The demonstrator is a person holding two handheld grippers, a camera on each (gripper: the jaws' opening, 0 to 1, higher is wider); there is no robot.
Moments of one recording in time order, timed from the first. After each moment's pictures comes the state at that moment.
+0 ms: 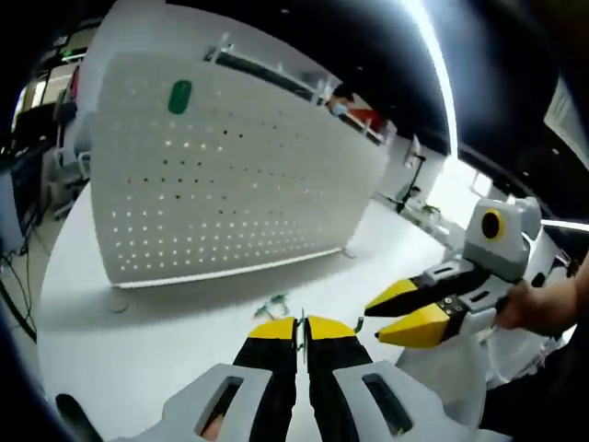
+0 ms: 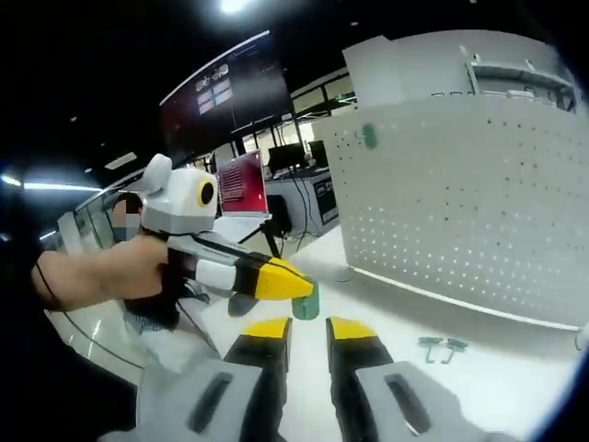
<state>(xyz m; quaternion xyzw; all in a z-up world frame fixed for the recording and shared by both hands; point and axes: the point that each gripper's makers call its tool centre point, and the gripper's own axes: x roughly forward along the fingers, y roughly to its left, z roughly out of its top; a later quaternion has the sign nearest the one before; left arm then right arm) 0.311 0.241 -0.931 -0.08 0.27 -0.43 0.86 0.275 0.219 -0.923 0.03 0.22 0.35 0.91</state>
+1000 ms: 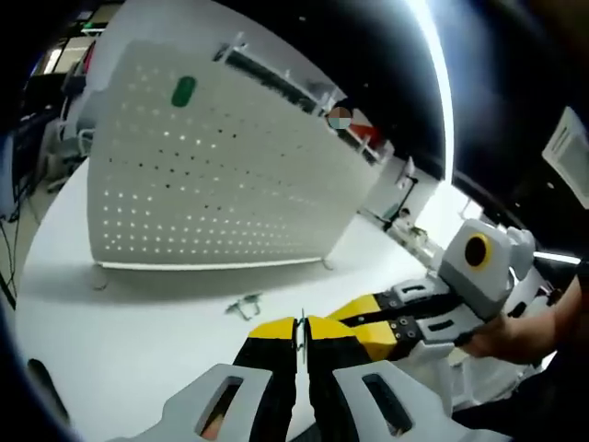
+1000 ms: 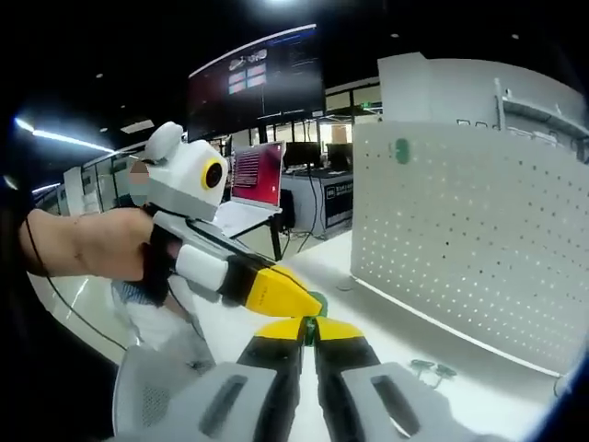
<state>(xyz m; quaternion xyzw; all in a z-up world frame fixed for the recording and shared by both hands) 0.288 0.233 -0.916 -0.15 0.28 -0.44 0.84 0.275 0.234 -0.915 -0.05 0.18 0.36 0.91</state>
